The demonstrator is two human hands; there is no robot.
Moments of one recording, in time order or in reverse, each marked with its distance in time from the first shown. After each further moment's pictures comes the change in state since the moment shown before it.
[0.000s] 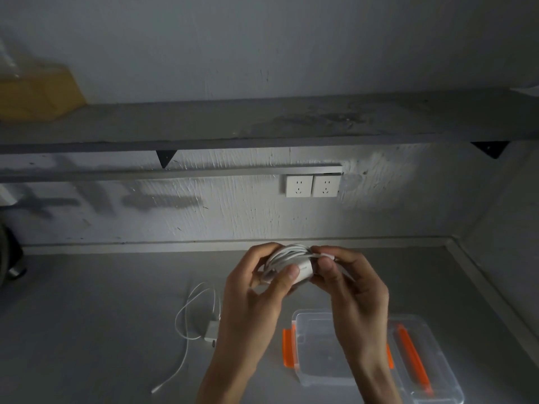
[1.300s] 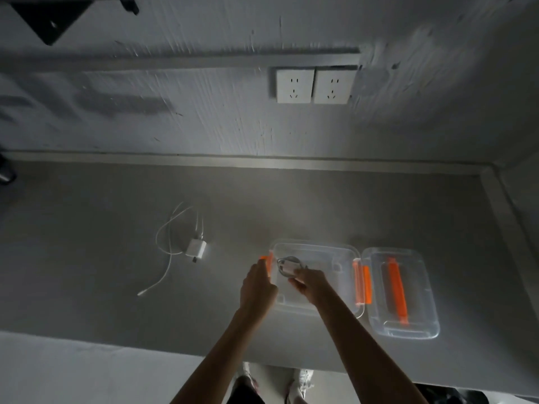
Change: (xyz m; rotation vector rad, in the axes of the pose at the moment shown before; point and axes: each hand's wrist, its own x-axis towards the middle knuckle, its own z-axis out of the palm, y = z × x) left_hand -0.041 -0.302 0.075 0.883 -0.217 -0.735; right_hand -0.014 0.306 -0.109 0.004 0.103 1.410
